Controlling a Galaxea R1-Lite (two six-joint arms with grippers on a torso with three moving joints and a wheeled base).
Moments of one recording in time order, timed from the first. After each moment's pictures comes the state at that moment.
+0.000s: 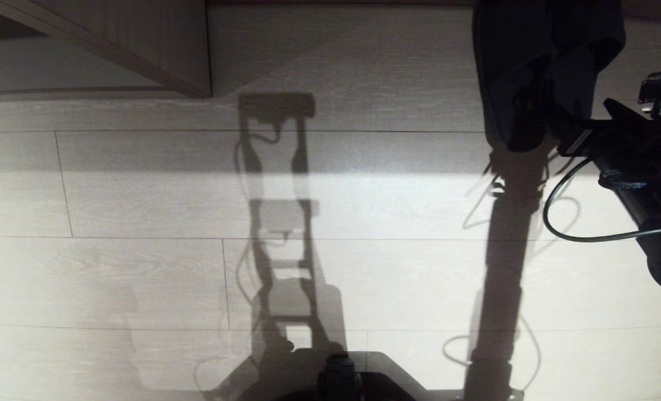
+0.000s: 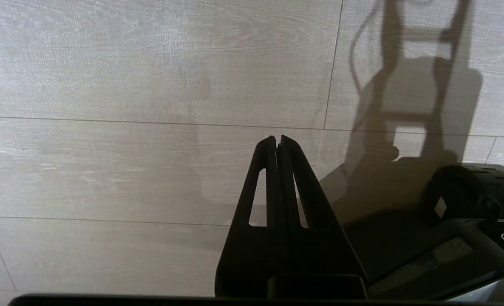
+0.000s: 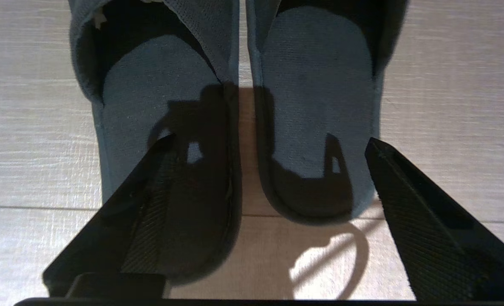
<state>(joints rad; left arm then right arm) -0.01 0.00 0.00 0.00 0.01 -0.06 -0.06 1.76 -0.86 -1.34 -0.03 -0.04</state>
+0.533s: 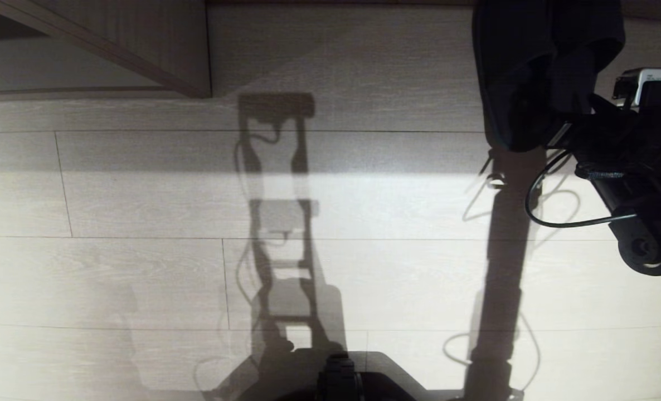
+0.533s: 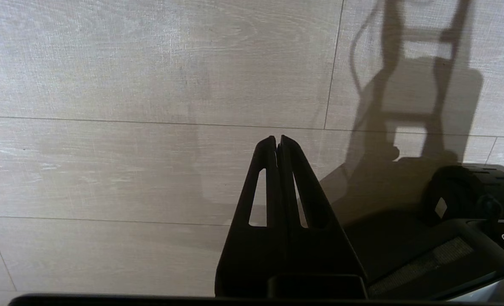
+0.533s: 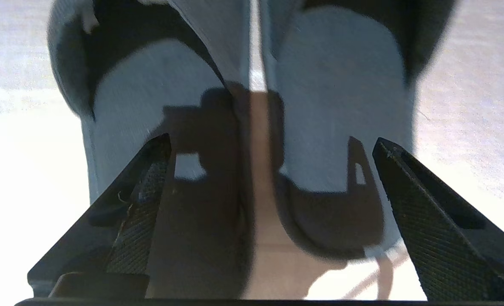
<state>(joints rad) -0.01 0.00 0.00 0.00 0.02 -0.06 -0.04 1.86 -0.99 -1.34 -0.03 -0.04</state>
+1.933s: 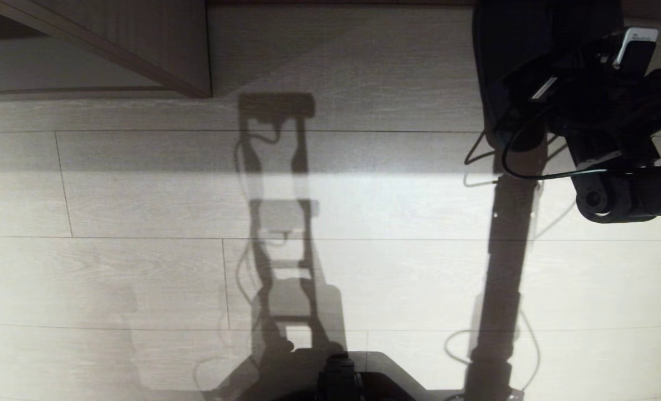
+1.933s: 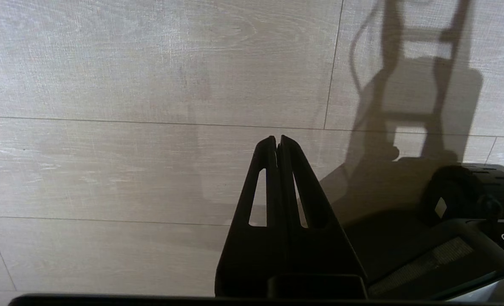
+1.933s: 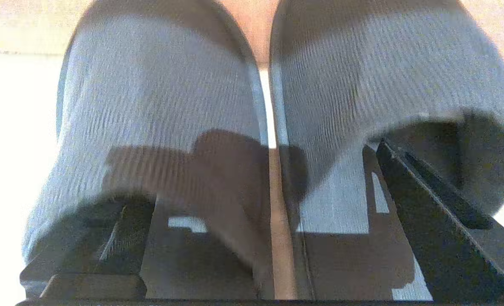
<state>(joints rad) -0.01 0.00 0.00 0.00 0.01 -0.06 -0.02 2.04 -1.42 -1.33 -0.03 -0.03</state>
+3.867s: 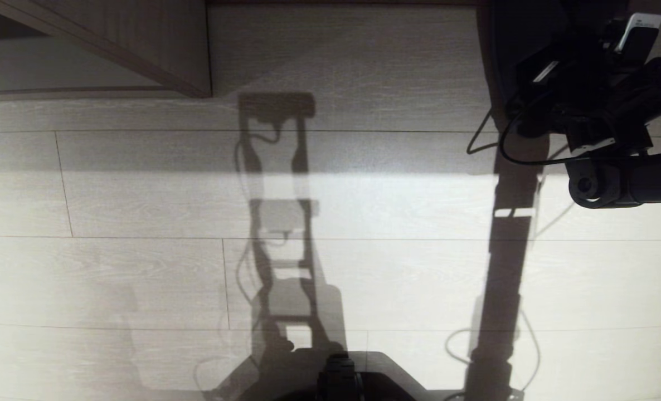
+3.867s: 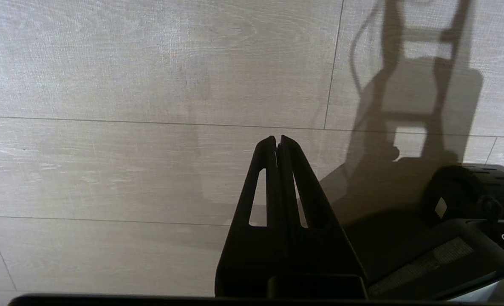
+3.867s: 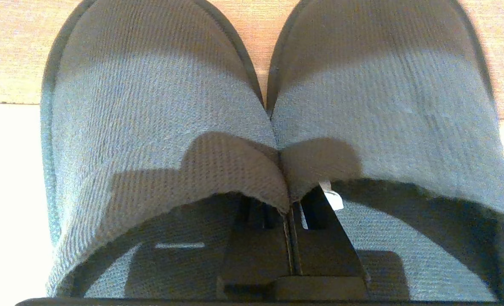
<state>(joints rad) -0.01 0.00 0.00 0.00 0.01 -0.06 -0.02 2.10 -1.57 -1.32 -0.03 -0.02</state>
